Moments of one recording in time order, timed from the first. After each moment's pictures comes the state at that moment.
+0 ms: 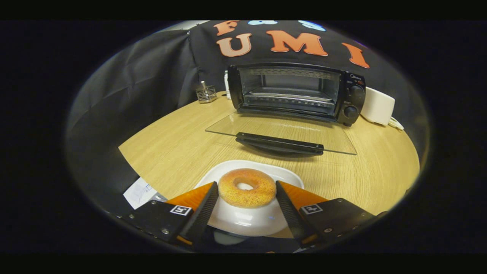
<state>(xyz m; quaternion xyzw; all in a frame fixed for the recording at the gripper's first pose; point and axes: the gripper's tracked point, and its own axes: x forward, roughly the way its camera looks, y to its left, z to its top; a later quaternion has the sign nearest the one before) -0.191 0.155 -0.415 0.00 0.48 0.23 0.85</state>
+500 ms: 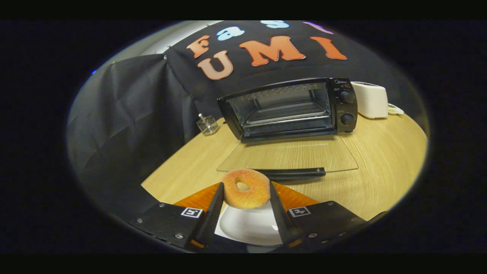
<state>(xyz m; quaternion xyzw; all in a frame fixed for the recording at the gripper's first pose) -0.120 0.170 -0.360 0.19 0.40 0.18 0.88</state>
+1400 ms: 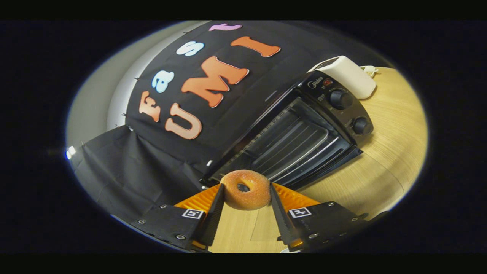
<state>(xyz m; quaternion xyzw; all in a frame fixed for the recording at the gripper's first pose) 0.047 0.173 -0.370 0.44 0.32 0.05 0.84</state>
